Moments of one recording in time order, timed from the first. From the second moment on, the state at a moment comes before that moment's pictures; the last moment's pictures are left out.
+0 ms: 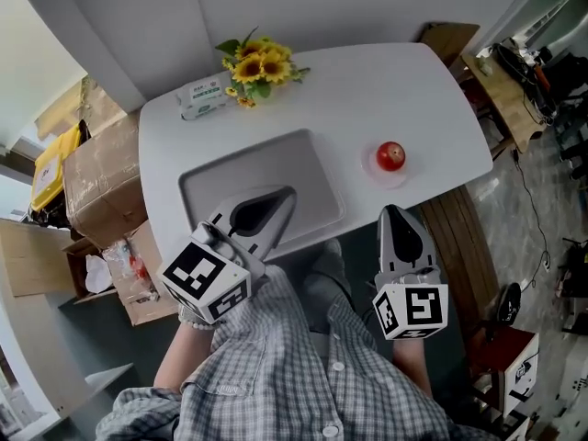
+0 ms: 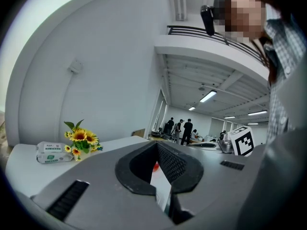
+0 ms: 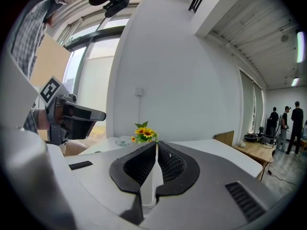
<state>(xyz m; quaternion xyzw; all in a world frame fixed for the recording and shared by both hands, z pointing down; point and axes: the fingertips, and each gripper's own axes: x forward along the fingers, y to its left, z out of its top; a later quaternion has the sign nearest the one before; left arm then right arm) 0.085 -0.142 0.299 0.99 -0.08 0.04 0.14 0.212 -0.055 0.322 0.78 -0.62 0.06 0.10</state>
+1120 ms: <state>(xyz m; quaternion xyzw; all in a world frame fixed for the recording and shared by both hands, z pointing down) 0.238 -0.180 0.370 0.93 -0.20 0.13 0.26 0.409 -0.115 0.373 0.71 -0.67 0.14 0.15</state>
